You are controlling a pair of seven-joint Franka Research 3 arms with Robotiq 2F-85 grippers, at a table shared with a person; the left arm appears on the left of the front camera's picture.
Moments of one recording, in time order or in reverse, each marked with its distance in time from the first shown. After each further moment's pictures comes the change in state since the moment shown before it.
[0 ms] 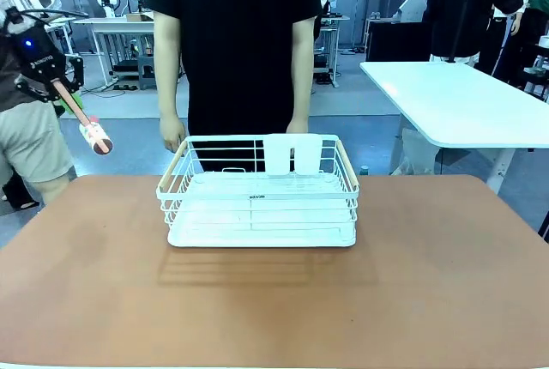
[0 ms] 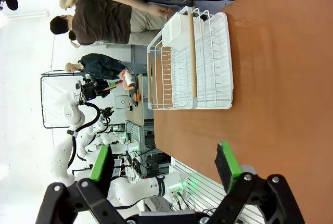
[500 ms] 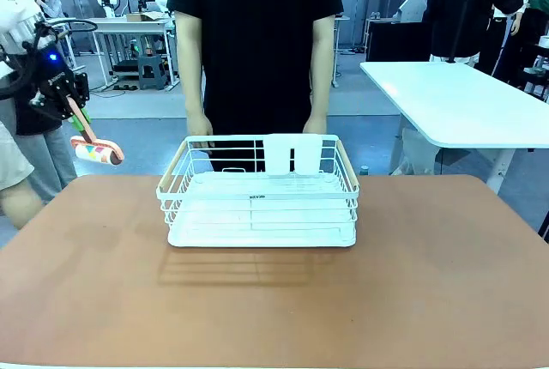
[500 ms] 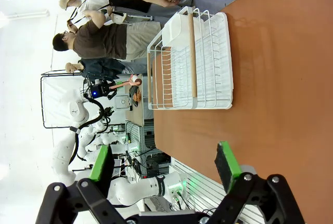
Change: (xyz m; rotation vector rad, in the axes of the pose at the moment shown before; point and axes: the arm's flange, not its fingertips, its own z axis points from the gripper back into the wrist) left arm -0.005 -0.002 -0.035 0.059 0.028 0.555; right arm 0.000 0.000 0.000 0.000 0.000 0.000
